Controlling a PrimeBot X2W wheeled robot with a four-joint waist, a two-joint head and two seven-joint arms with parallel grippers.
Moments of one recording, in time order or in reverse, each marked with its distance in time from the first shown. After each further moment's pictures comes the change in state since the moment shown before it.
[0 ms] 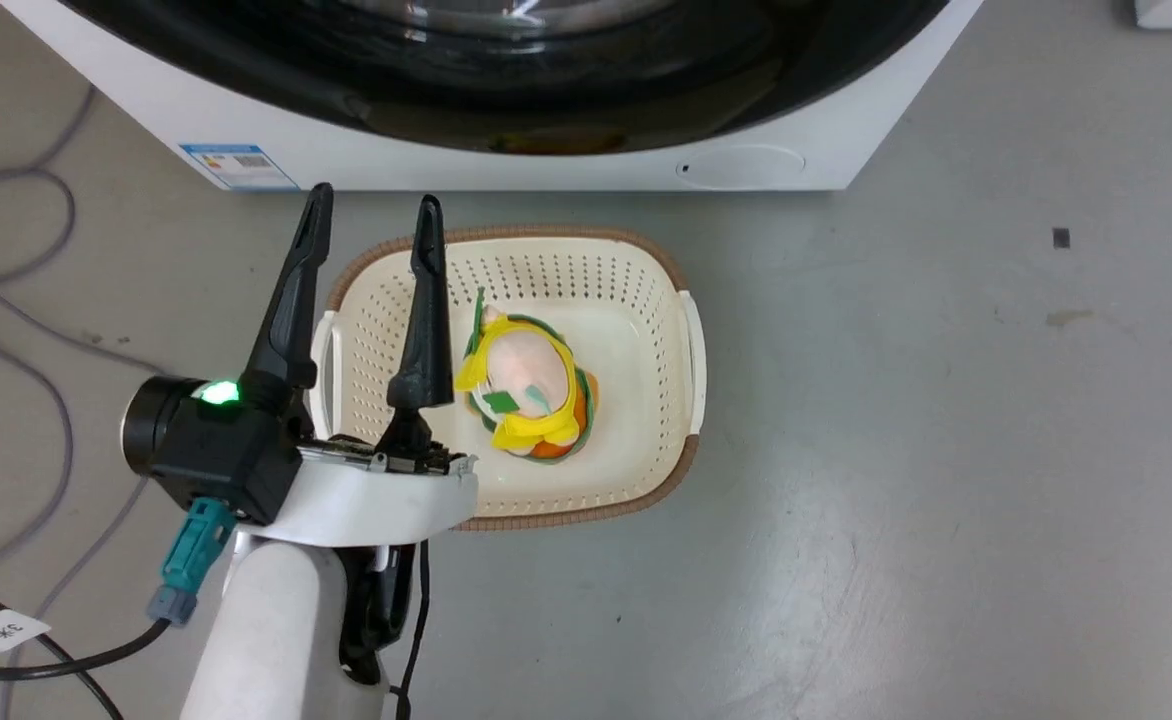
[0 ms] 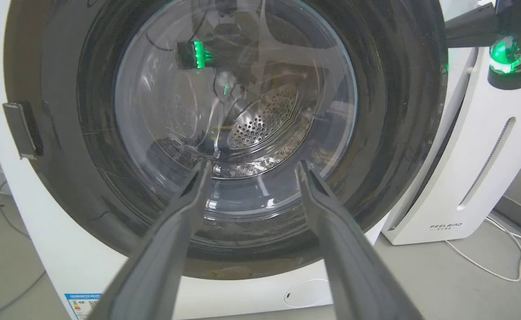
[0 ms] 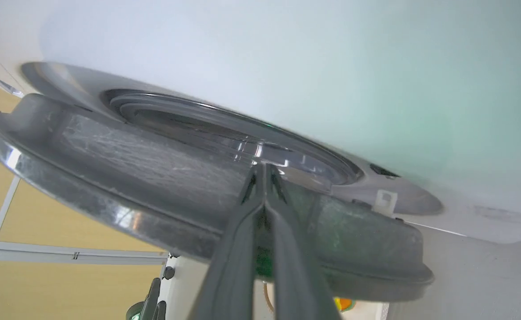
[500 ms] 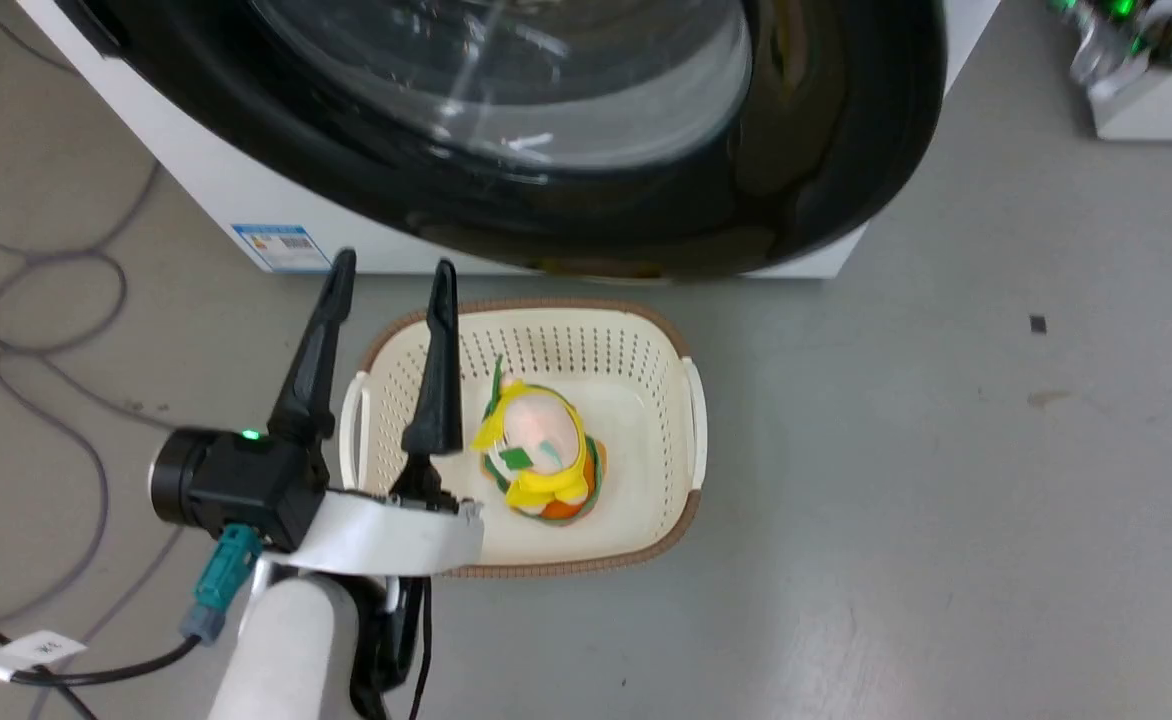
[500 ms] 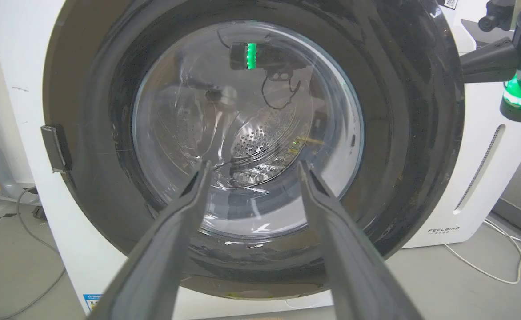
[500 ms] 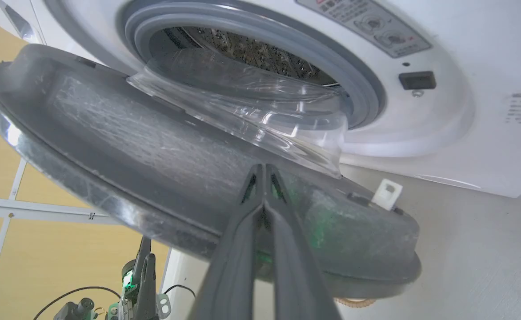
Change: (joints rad) left arm 0.058 0.000 -0.009 0.050 -0.001 0.000 -0.001; right arm 0.222 -0.050 0.023 -0.124 0.042 0.000 0.055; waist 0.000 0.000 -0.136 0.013
